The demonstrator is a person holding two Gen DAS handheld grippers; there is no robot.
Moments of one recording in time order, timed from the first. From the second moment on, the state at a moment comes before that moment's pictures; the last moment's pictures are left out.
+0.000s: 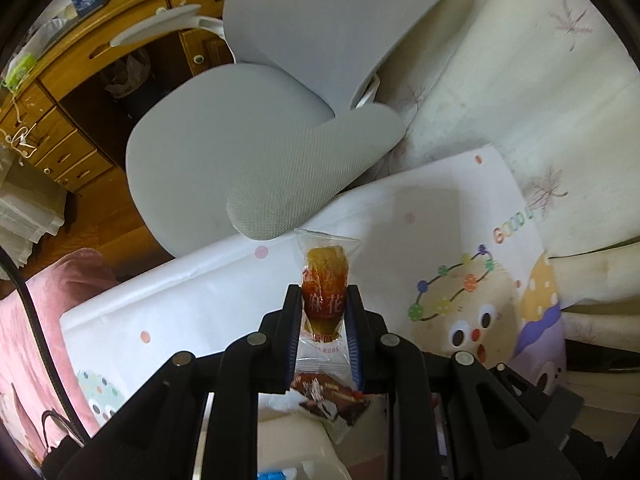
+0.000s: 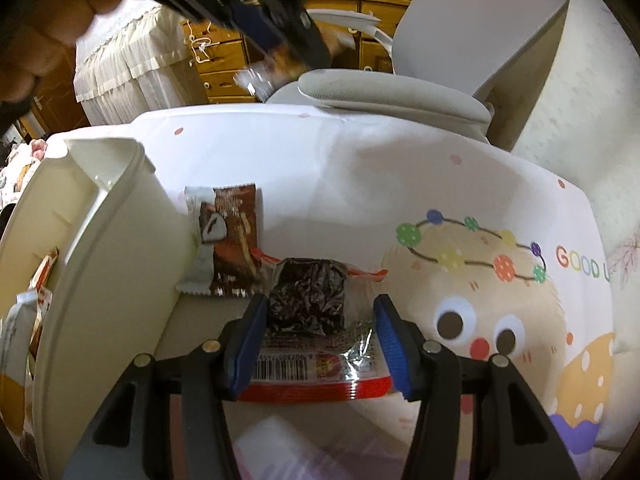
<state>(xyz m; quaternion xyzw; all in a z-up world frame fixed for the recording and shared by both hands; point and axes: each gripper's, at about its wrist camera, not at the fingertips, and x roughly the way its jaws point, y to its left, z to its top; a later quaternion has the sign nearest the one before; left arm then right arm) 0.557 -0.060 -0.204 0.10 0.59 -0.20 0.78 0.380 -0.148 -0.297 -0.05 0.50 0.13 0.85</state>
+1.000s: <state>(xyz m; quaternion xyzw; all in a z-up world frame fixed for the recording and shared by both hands) 0.374 0.068 -0.088 0.04 0.54 -0.20 0.81 0.264 -0.134 -0.186 0.00 0.44 0.10 0.90</state>
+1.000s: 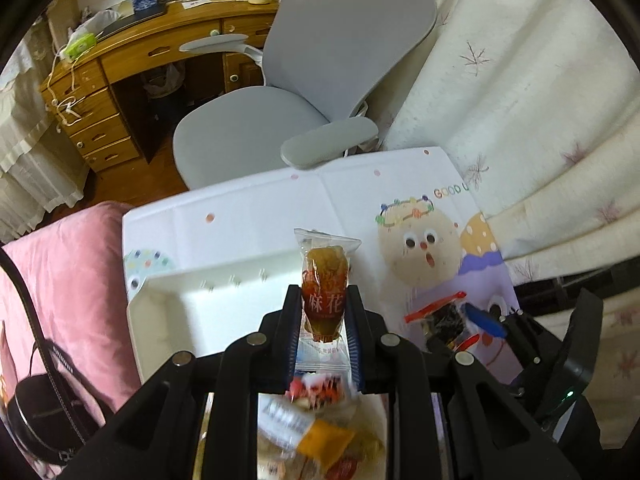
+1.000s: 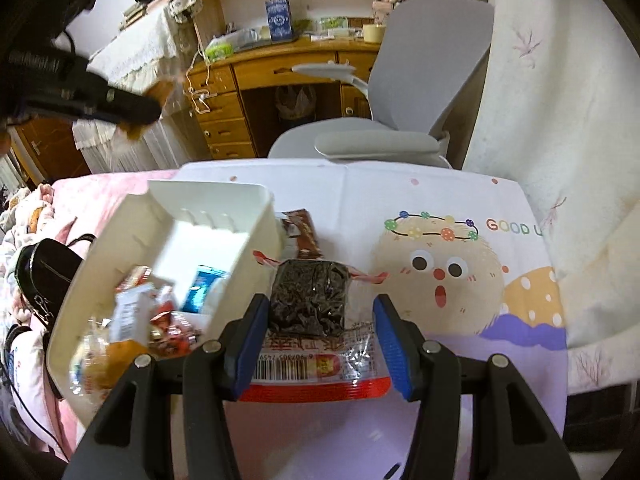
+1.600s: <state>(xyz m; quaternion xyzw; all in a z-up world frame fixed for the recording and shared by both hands) 0.271 0.167 -0.096 0.04 0.57 -0.18 0.80 0.177 -0.060 -0.159 0.06 0.43 0.14 0.89</state>
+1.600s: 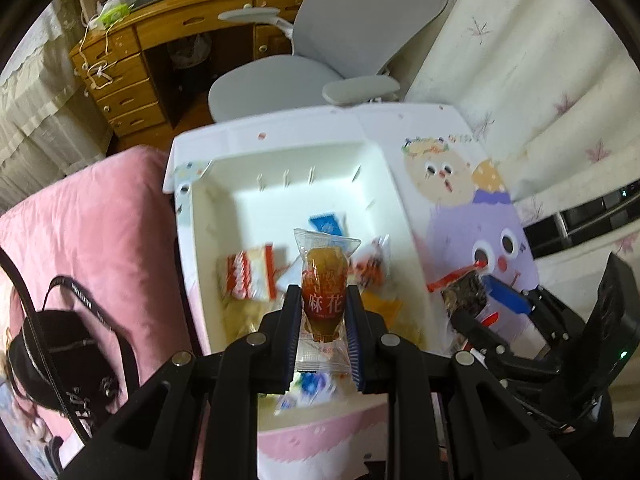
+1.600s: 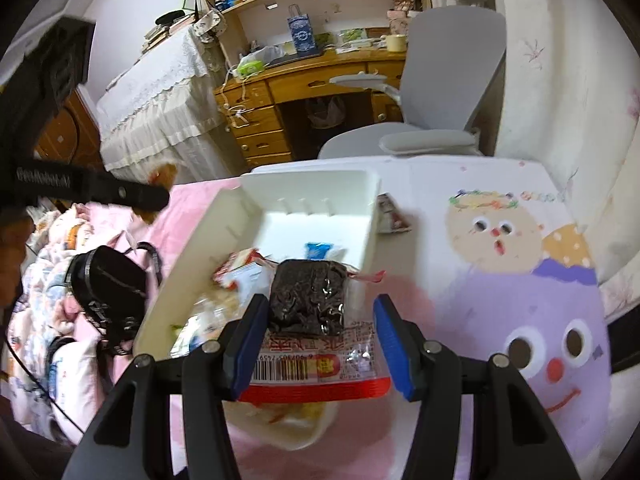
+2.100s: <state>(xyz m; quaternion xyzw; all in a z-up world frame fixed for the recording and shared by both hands) 0.228 0.172 -0.098 0.03 0.58 -0.18 0.79 0.158 -0.050 -0.134 0.07 0.42 0.13 0.90</state>
